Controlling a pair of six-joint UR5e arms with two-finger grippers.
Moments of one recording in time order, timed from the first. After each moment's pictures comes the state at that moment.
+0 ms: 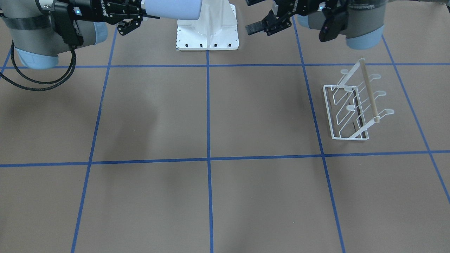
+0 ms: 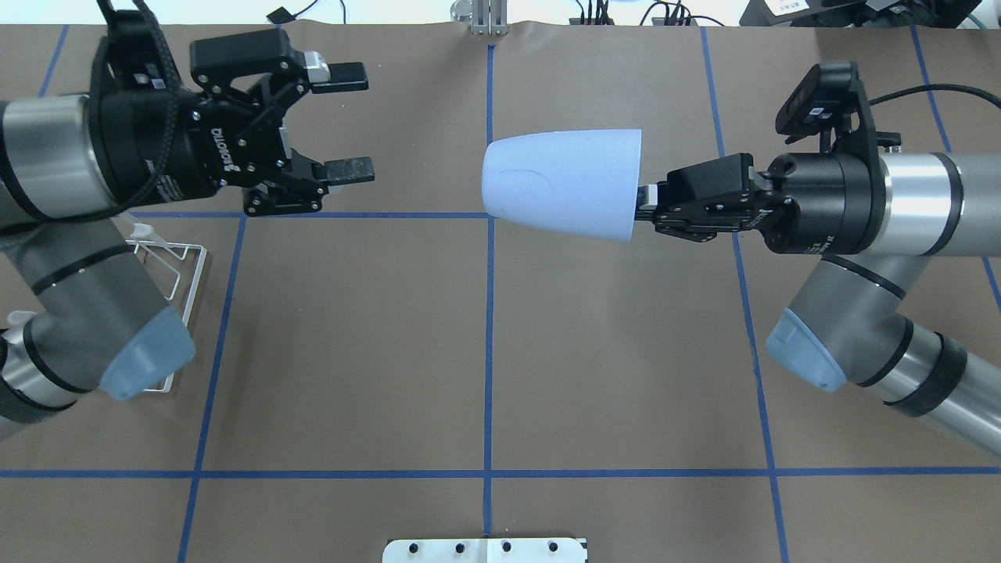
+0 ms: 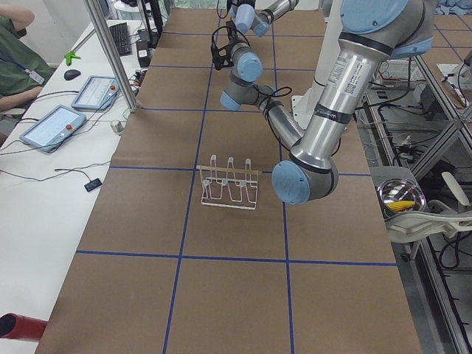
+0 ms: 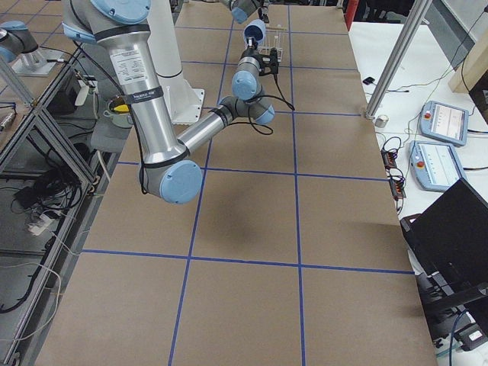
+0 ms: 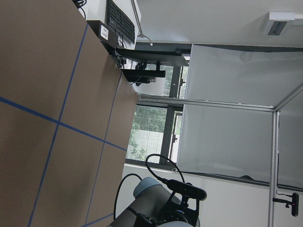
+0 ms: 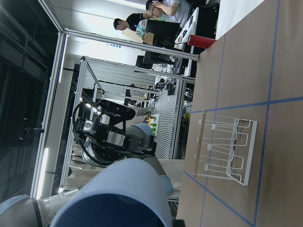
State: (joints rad) left arm -0.74 -2.00 -1.90 -3.02 -1.89 -2.18; right arm 0.75 -1.22 1.81 0.20 2.06 1.90
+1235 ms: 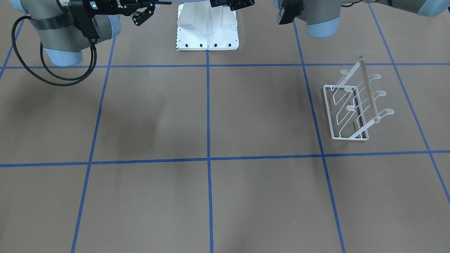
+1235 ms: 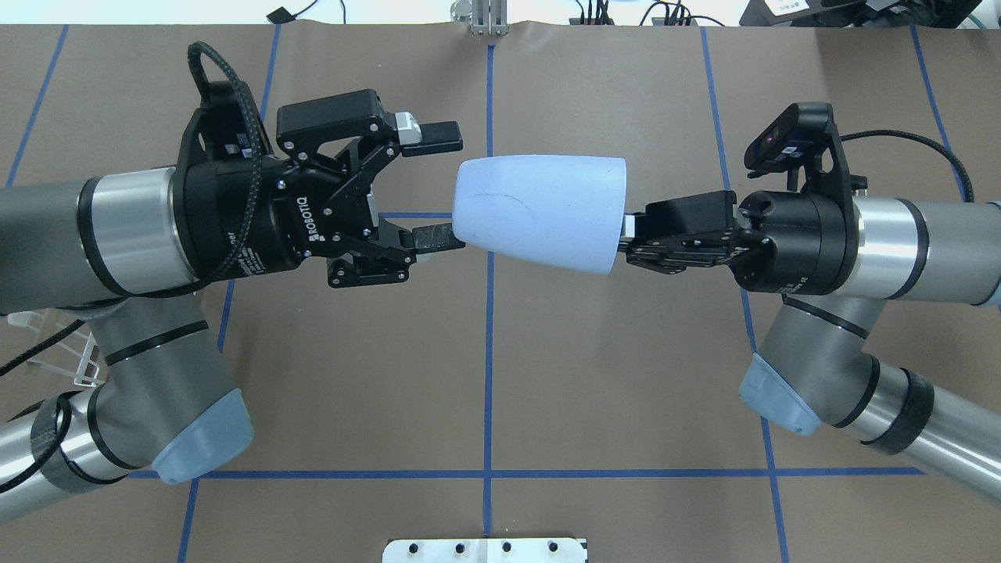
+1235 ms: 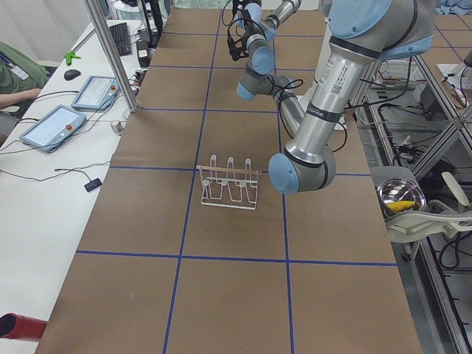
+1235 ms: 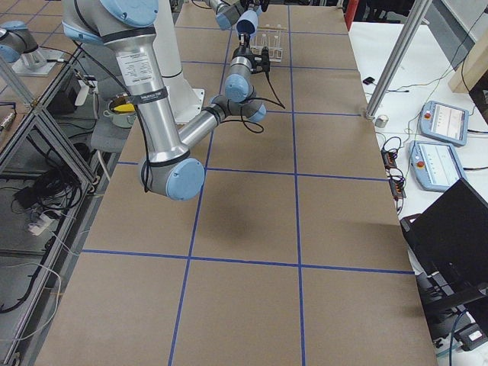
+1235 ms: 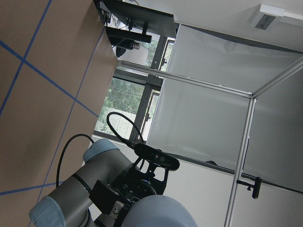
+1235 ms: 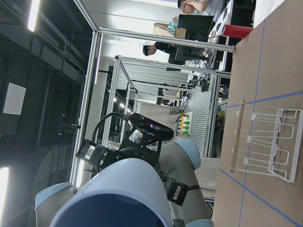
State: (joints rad) left arm -0.59 -2.07 -1.92 -3.01 -1.80 -2.22; right arm 0.66 -1.22 1.81 0.27 1.96 1.90
